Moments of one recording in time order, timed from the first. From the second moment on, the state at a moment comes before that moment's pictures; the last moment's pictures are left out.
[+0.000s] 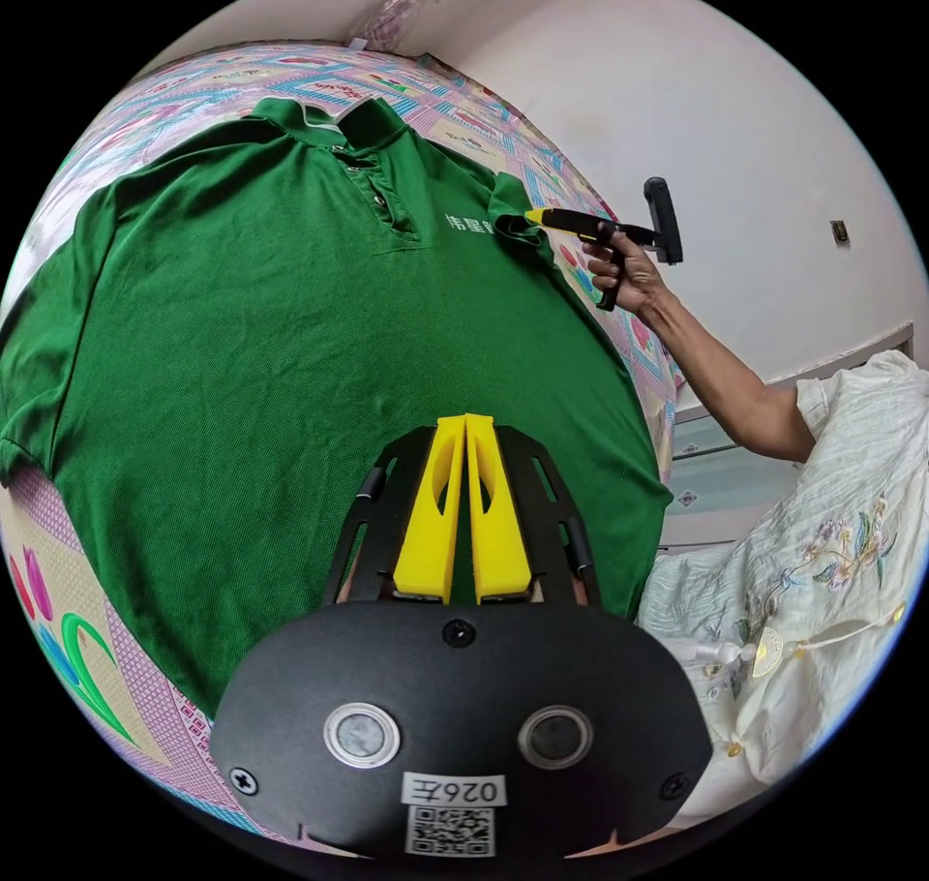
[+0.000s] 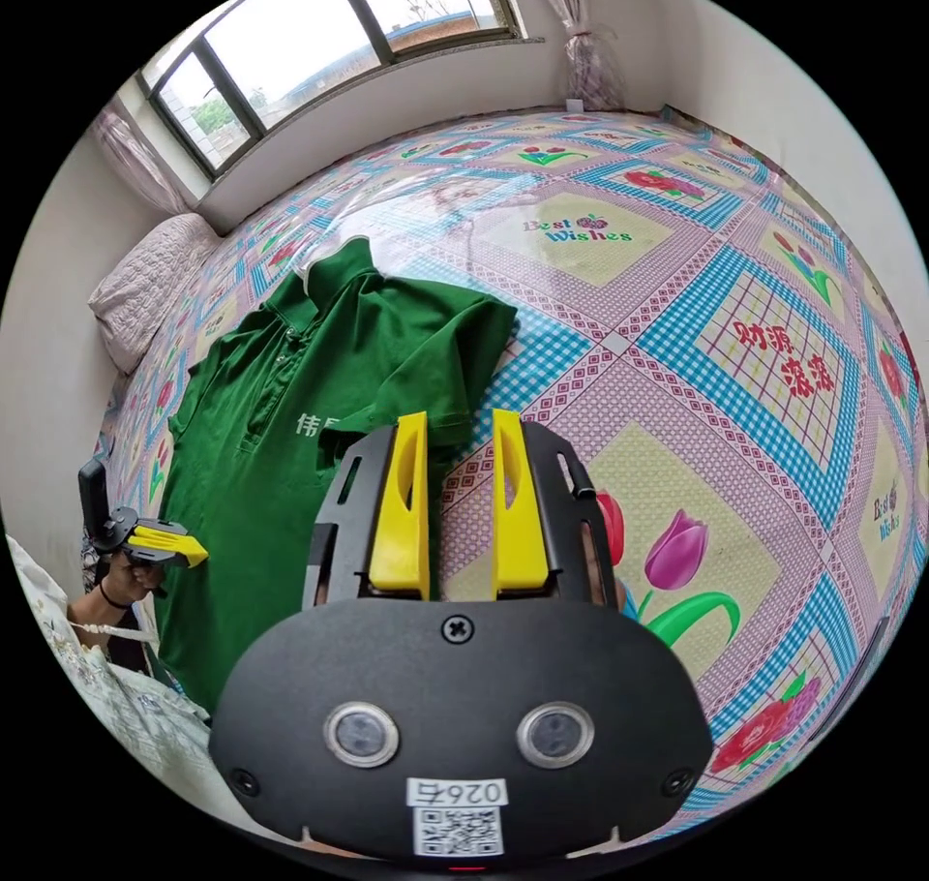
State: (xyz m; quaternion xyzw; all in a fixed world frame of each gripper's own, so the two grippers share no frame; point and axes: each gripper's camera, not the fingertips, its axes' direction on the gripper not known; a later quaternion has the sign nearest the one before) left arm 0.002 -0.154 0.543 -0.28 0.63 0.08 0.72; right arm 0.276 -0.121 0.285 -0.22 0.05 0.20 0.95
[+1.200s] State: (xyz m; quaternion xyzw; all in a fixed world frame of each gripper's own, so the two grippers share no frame) left arm -0.127 -0.128 0.523 -0.24 0.55 -0.07 0.80; right arm 0.318 -0.221 0.379 -0.33 -0.13 0.07 0.93
